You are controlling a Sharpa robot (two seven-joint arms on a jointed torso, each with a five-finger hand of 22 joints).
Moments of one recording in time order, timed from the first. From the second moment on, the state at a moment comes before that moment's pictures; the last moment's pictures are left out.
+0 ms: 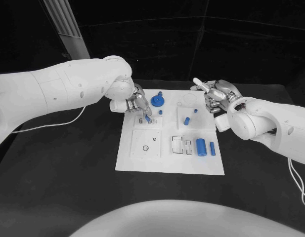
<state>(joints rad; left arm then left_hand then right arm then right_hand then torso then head) 1.43 -0.50 -0.23 1.12 -0.61 0.38 -0.66 1.18 -0.06 0.43 0.06 0.48 0.77 0.09 0.57 0.84 1.47 0.01 1.57 1.31 1.47 -0.04 1.57 1.31 0.01 1.47 0.08 1.57 1.31 1.17 -0.75 -0.05 1.42 -0.38 -0.40 0.10 1.17 0.26 -0.36 0.29 0.05 0.58 0.17 0.53 0.14 1.47 0.14 1.57 1.31 1.46 0.08 1.57 1.31 0.01 1.47 0.19 1.57 1.31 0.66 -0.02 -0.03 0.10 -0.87</state>
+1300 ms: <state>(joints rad) 1.41 -0.48 -0.23 1.10 -0.66 0.35 -0.66 1.20 -0.05 0.42 0.06 0.47 0.77 0.09 0.56 0.83 1.47 0.00 1.57 1.31 1.47 -0.04 1.57 1.31 0.01 1.47 0.08 1.57 1.31 1.17 -0.75 -0.05 1.42 -0.38 -0.40 0.10 1.17 0.26 -0.36 0.29 0.05 0.58 0.17 0.53 0.14 1.47 0.14 1.57 1.31 1.46 0.08 1.57 1.31 0.01 1.47 0.19 1.57 1.31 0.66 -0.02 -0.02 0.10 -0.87</state>
